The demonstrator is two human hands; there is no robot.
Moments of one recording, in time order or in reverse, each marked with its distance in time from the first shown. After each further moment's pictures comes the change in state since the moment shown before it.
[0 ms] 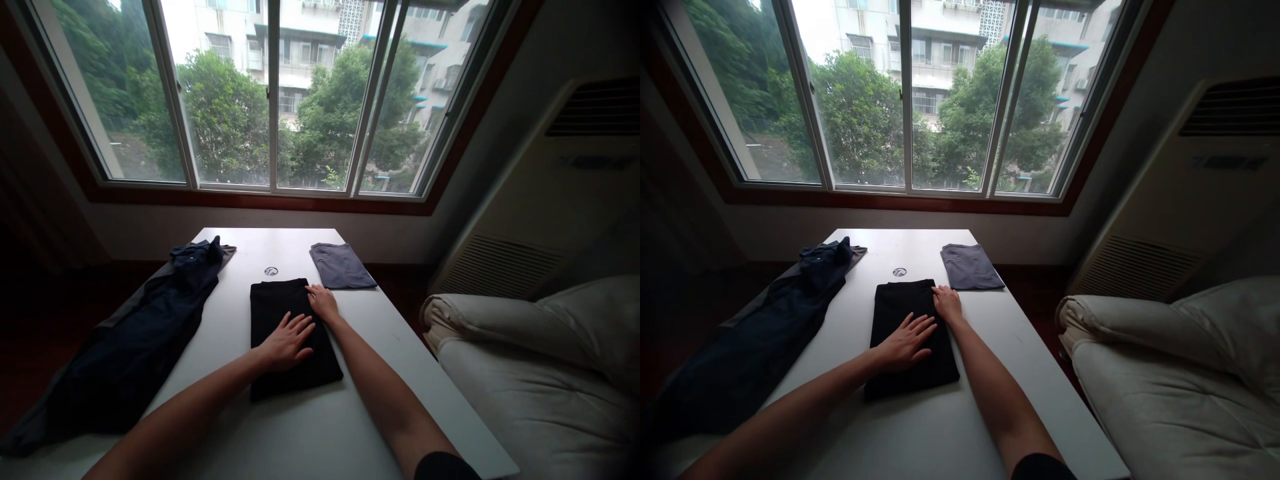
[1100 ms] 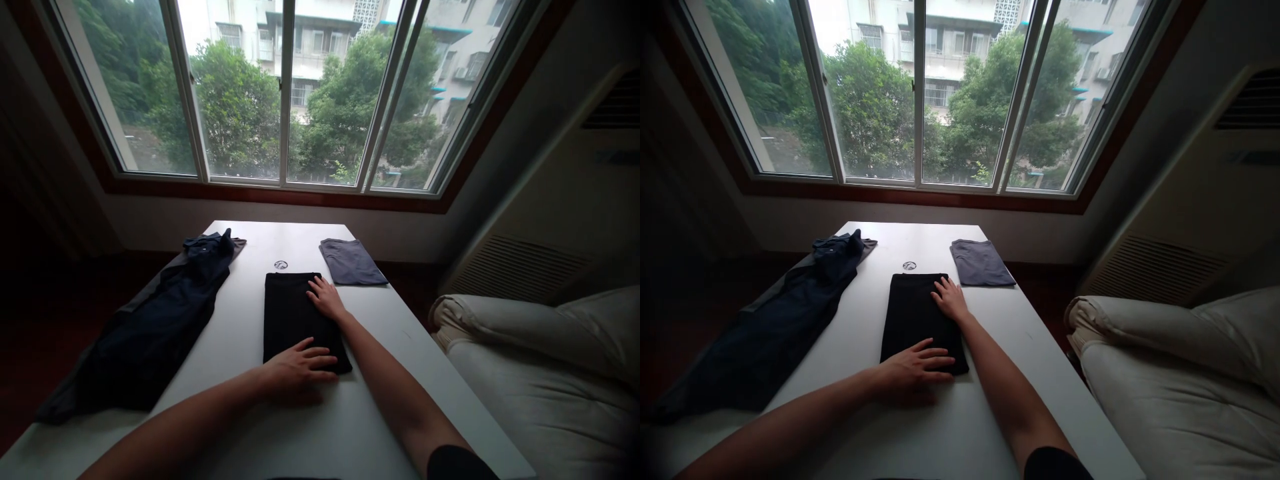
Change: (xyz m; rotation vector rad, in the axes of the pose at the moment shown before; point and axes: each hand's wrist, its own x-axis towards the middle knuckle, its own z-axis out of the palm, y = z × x) left_hand -0.054 0.045 -0.024 -0.197 -0.120 0.315; right_hand -0.008 -0.027 -0.010 0.025 -0.147 -0.082
